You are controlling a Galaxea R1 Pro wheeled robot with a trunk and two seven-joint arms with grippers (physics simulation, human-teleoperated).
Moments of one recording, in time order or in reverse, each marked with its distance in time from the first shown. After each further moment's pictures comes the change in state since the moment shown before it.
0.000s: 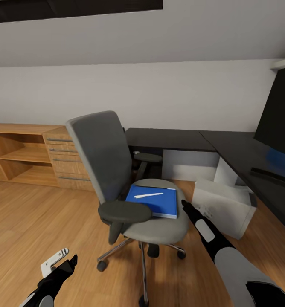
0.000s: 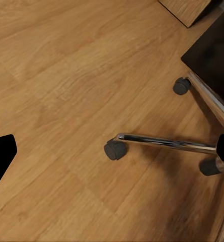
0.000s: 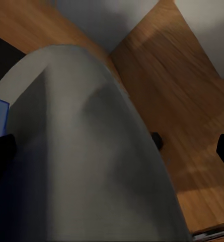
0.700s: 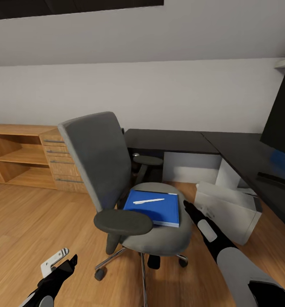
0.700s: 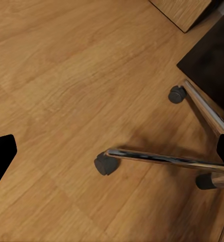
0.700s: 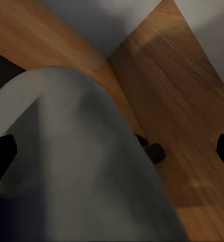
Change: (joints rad) left arm 0.000 0.000 0.000 0.000 0.000 -0.002 0.000; right arm 0.000 -0.016 -0.003 0.003 -0.002 0.010 -0.002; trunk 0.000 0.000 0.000
